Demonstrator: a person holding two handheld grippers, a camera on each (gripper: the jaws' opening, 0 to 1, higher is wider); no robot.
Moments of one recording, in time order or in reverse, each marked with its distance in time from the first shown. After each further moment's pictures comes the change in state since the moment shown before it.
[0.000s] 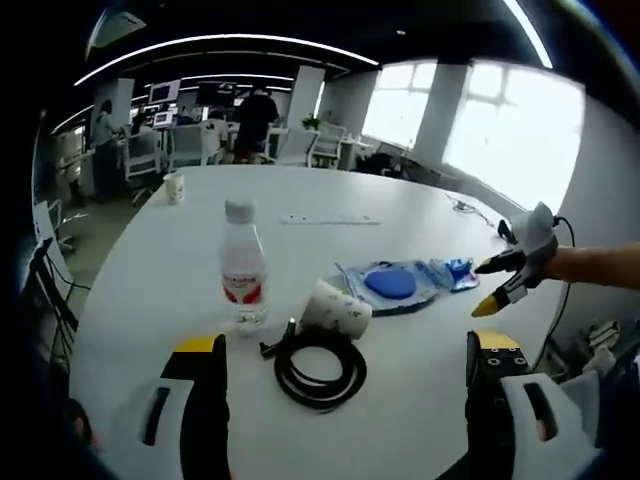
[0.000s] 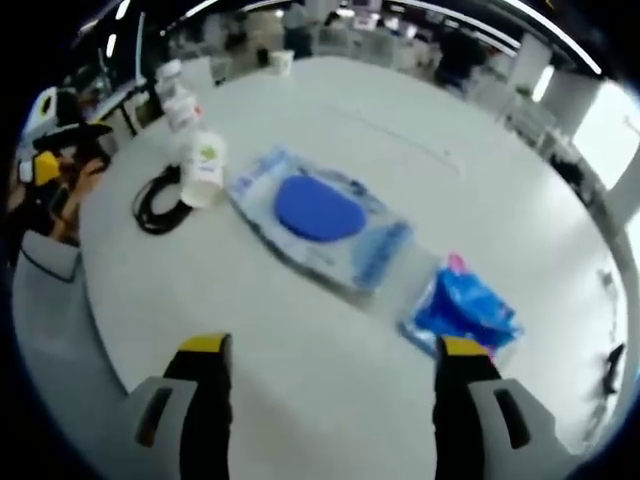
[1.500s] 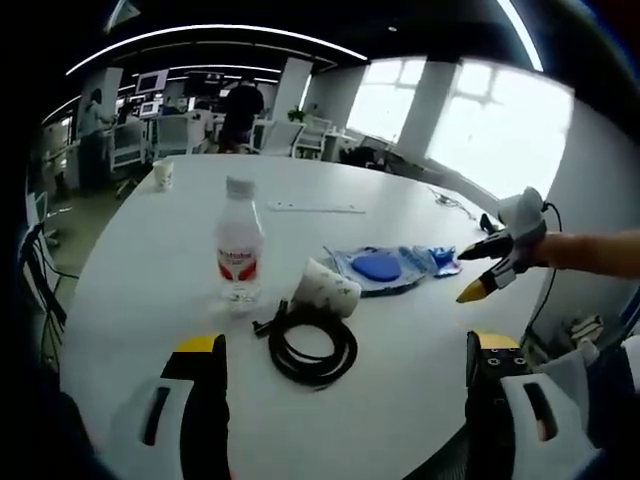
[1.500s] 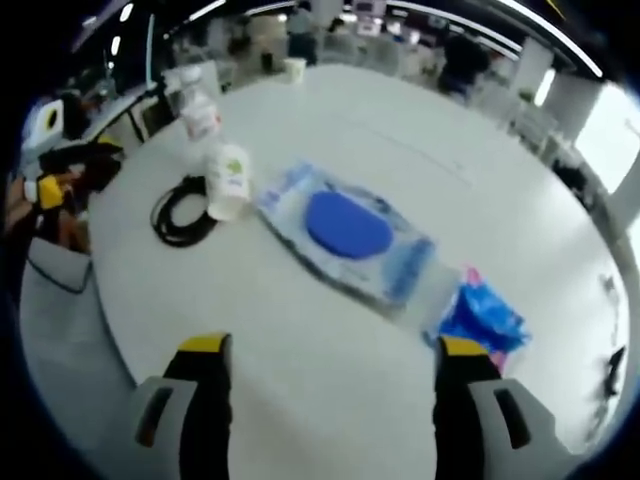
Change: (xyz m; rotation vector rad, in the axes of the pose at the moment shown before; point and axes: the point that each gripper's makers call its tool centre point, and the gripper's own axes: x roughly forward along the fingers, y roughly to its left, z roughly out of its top) left arm -0.017 -0.001 -0.019 -0.005 0.039 -0.091; right arm -0.010 0.031 0.014 -0.009 -0.022 0.015
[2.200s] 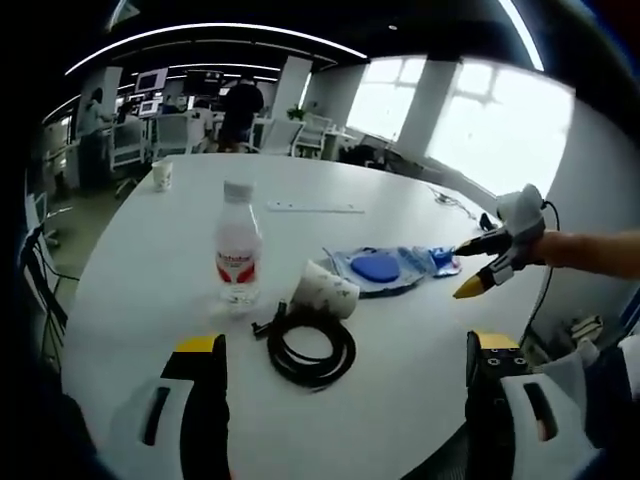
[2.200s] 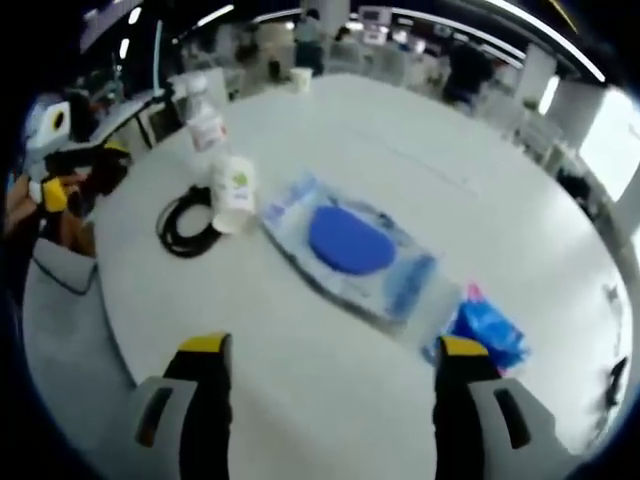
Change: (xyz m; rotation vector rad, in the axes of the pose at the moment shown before) left arm -0.001 0.000 0.004 0.002 0.007 0.011; right arm 0.001 -0.001 0.016 -0.023 -0.046 0.029
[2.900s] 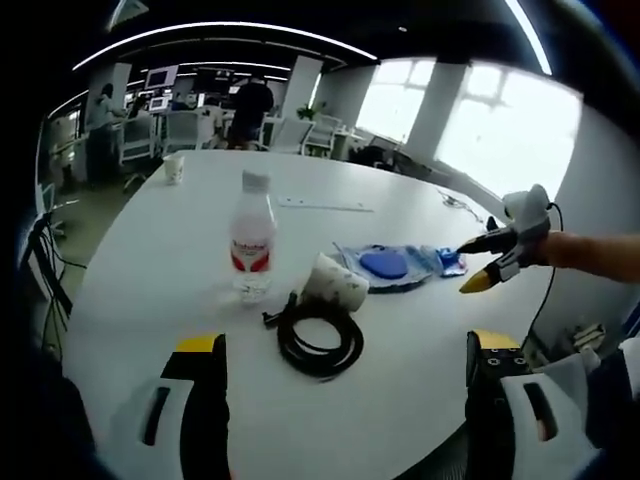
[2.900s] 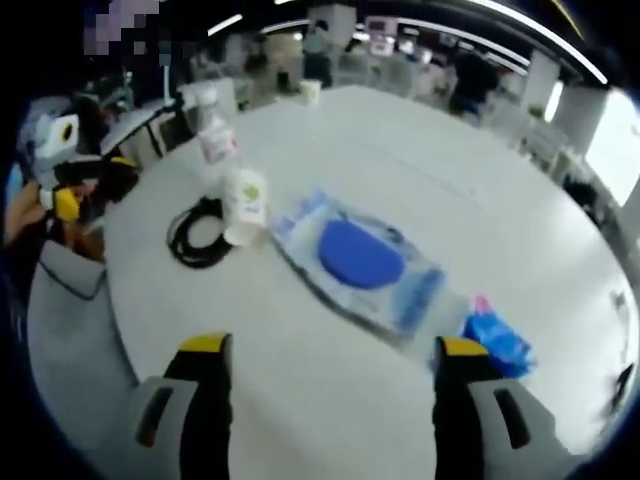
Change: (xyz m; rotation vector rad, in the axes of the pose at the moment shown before) left arm -0.008 0.010 -0.010 -0.037 -0.005 0.024; right arm -0.004 0.009 0.007 -0.006 -0.055 0.041
